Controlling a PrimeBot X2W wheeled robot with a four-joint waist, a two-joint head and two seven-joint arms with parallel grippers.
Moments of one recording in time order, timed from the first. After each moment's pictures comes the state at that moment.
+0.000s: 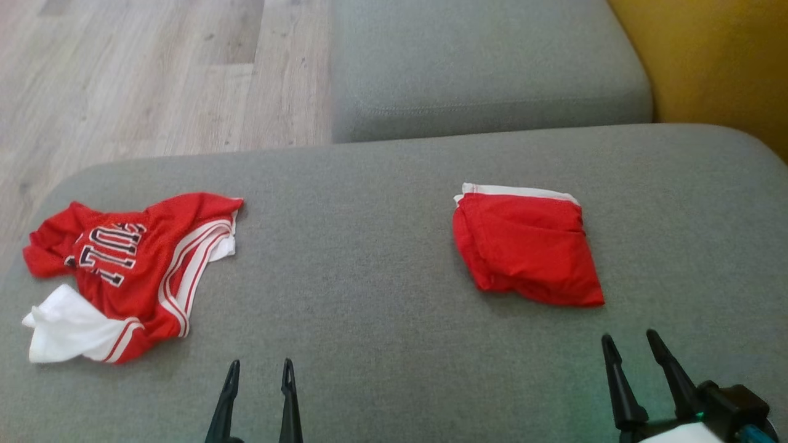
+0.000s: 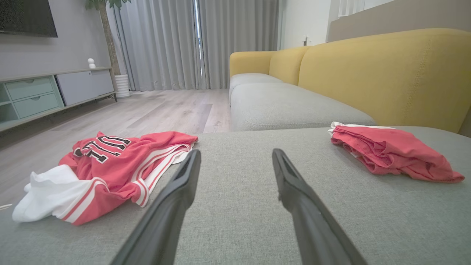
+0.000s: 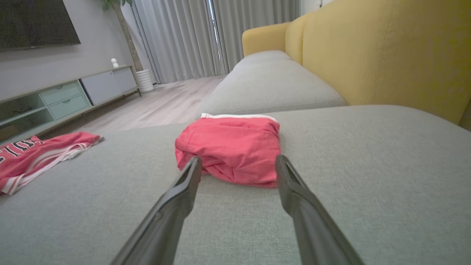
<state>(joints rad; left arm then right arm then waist) 0.25 0.06 -0.29 0.07 -0.09 0.20 -0.26 0.19 -0.16 0.13 0.19 0.28 0.12 -0.25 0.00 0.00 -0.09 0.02</state>
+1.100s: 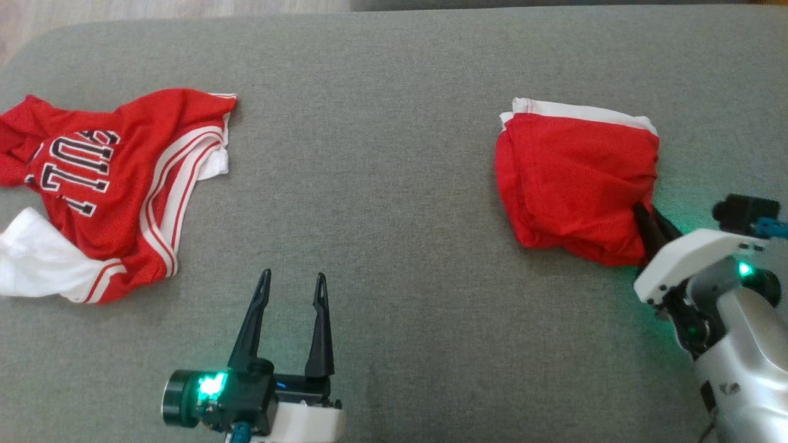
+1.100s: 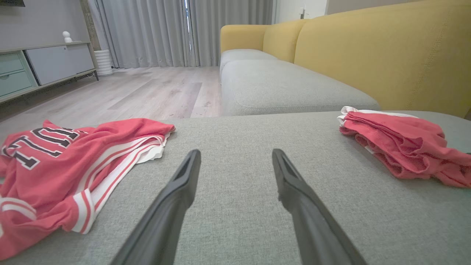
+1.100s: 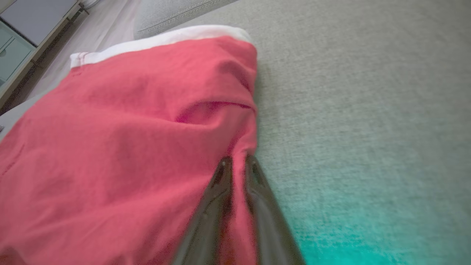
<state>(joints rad) 0.02 0.05 -0.39 0.07 -0.11 0.21 -0.26 -0.42 -0.26 0.17 0.70 0.59 0.12 0.11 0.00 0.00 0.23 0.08</state>
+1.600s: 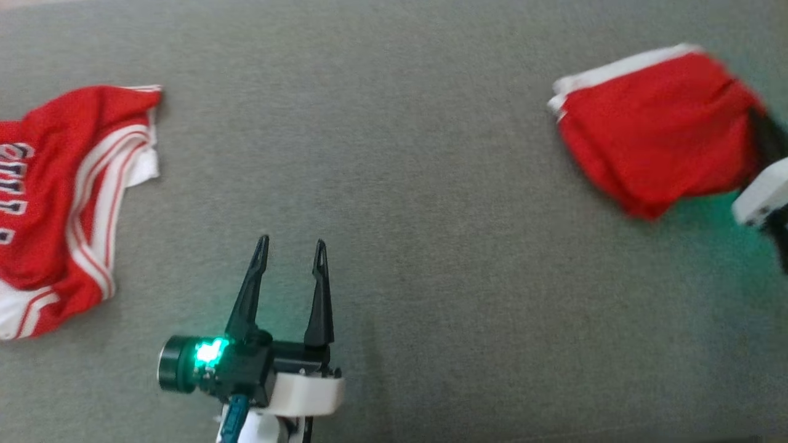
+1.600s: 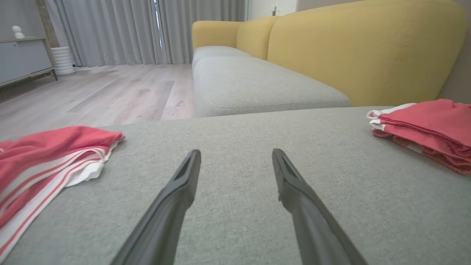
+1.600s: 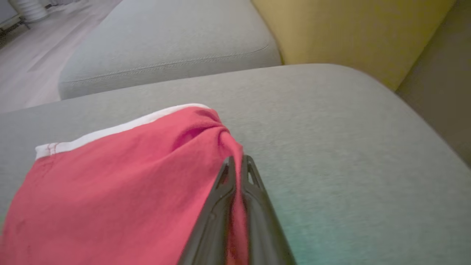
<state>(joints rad) -0.05 0.05 -0.39 0.06 -0.11 0.21 -0.26 -0.62 -0.47 0.24 0.76 0.59 0.12 0.01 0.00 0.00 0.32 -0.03</state>
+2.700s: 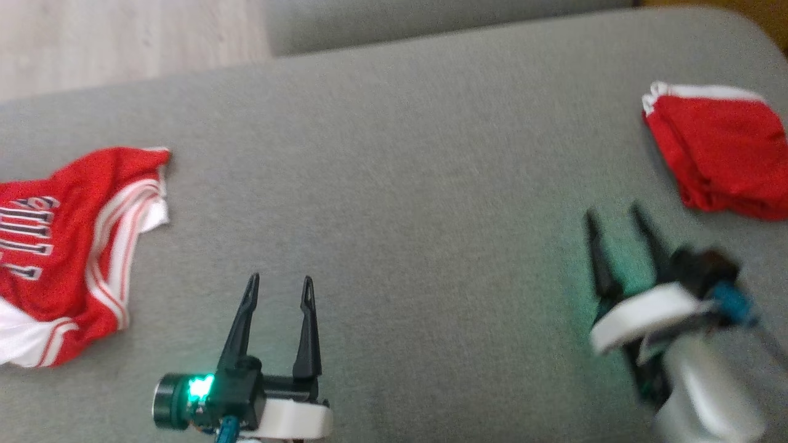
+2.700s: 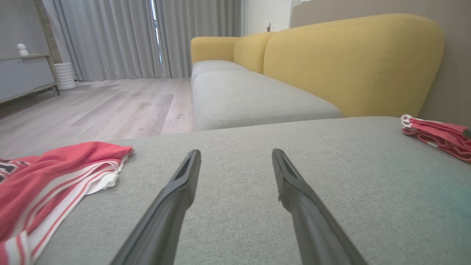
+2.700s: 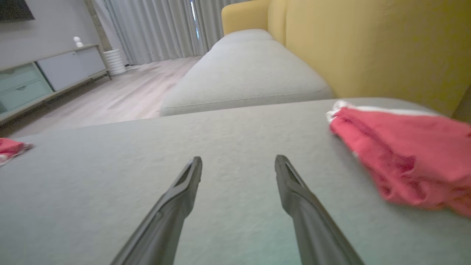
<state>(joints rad) 0.01 0.06 -0.35 0.12 -0.12 0.19 -0.26 -0.28 -0.18 0.17 0.53 0.28 0.12 -0.25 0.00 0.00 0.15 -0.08</state>
